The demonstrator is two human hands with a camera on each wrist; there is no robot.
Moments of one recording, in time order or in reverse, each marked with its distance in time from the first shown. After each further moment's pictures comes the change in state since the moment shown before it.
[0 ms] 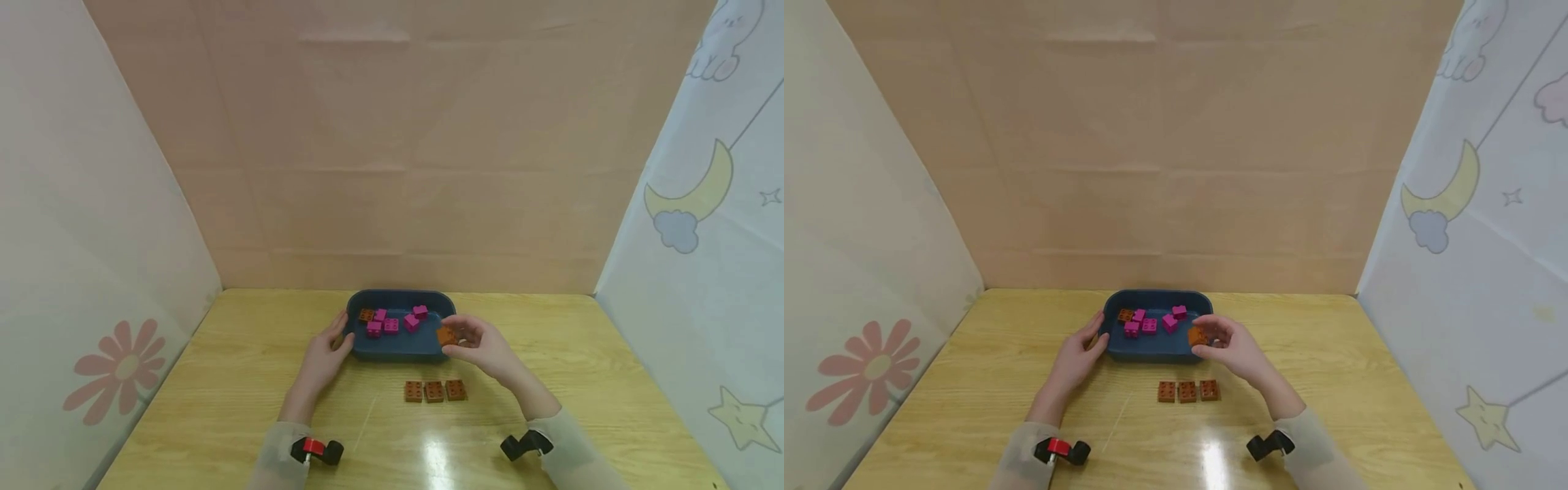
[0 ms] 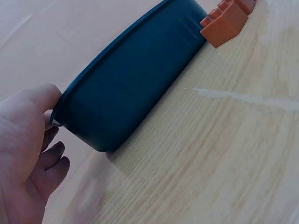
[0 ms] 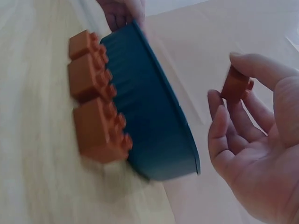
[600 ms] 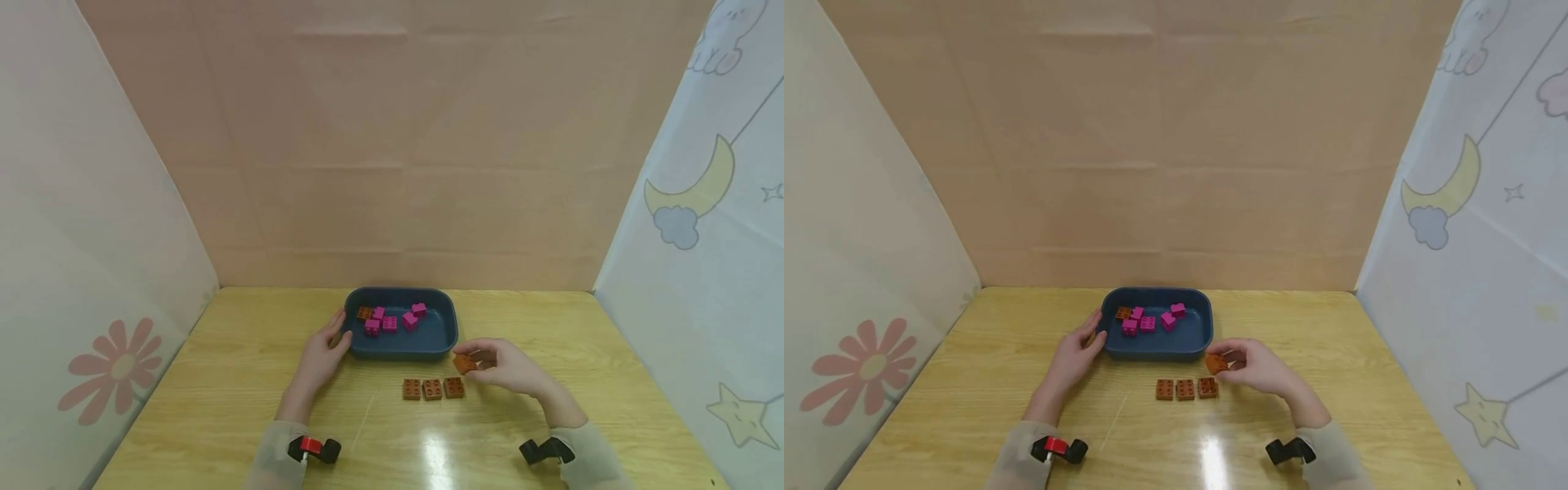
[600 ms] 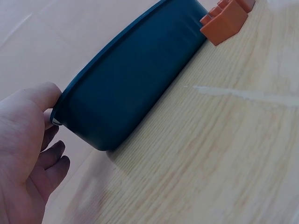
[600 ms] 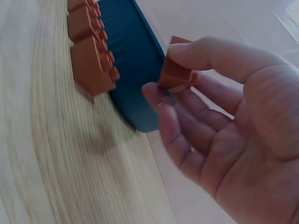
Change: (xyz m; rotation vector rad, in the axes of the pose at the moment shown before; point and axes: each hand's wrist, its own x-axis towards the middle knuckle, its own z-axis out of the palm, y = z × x) left_hand 0.001 -0.002 -0.001 -0.012 -0.012 -0.013; right_hand -0.030 0.020 -0.034 -0.167 -0.234 0.015
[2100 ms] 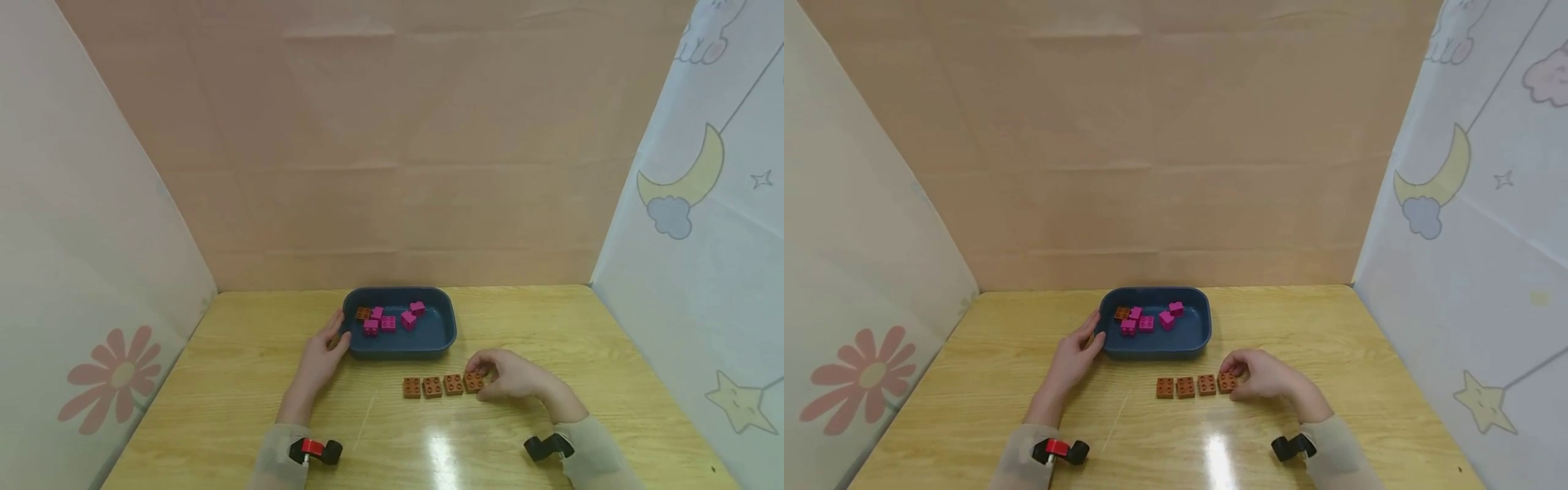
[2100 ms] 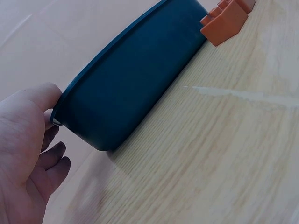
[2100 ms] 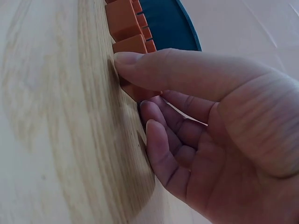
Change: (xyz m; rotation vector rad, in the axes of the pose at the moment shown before) left_hand -0.001 0.002 -0.001 0.004 -0.008 -0.004; right_hand -0.011 0.024 0.000 -0.198 -0.089 0.080
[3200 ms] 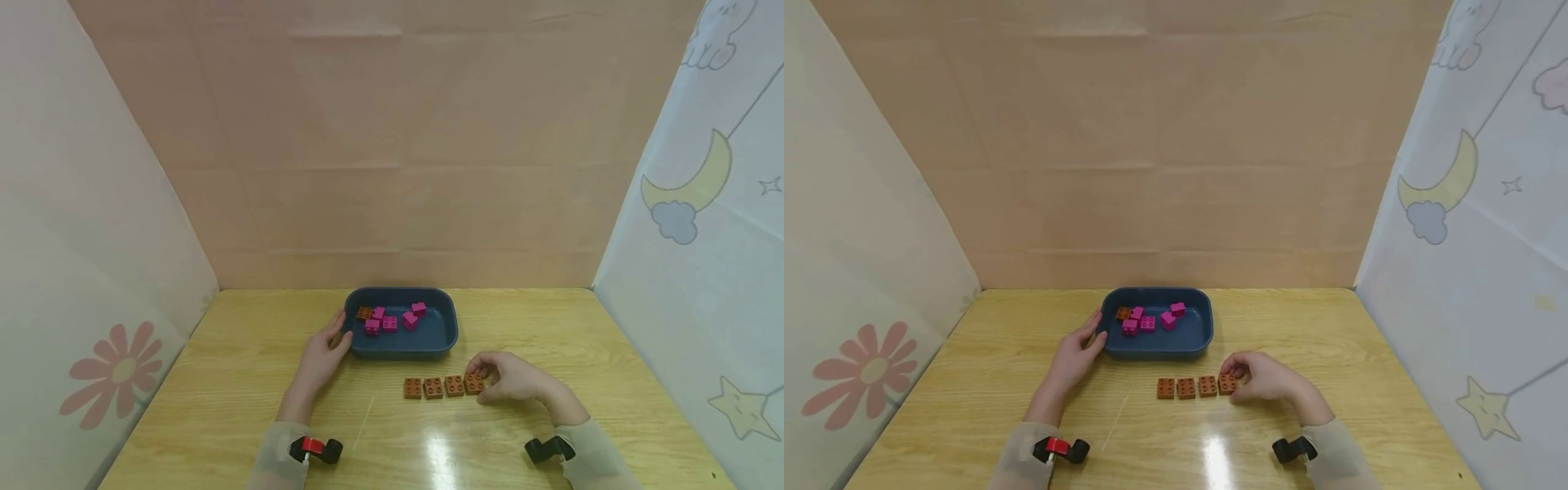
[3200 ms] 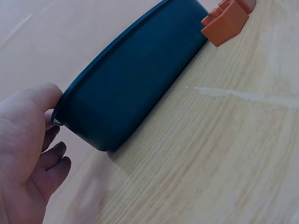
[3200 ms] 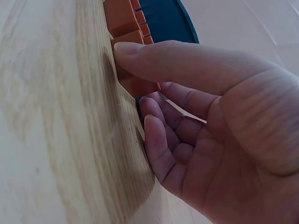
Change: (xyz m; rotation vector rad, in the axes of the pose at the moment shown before) left_hand 0.001 -0.001 0.000 -0.004 -0.002 -0.012; right_hand 0.001 0.001 -0.001 0.020 -0.030 0.030
